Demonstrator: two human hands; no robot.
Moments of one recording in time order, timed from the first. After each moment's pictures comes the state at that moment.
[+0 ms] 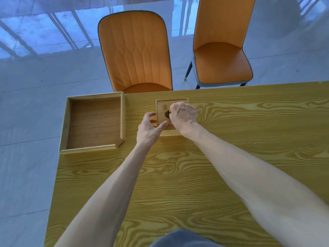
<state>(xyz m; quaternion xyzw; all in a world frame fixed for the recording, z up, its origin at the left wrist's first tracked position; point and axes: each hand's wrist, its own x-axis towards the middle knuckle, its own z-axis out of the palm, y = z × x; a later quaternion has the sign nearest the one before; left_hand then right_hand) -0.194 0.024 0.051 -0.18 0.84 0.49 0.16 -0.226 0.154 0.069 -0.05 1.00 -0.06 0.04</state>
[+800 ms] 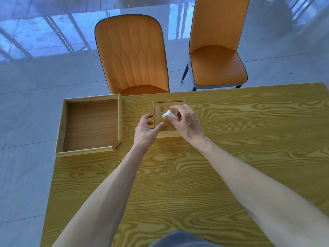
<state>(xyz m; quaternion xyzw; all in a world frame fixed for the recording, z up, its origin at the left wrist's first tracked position) -0.194 0.024 0.045 -0.19 0.81 0.53 0.17 -0.202 0.183 0.047 -0.02 0.94 -0.35 -0.02</state>
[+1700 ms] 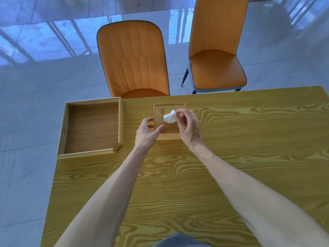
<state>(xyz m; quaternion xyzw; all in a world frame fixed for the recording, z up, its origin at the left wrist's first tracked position) -0.195 0.025 0.044 -0.20 0.81 0.53 0.18 -0.190 0.186 0.031 0.04 0.88 -0.46 -0.10</state>
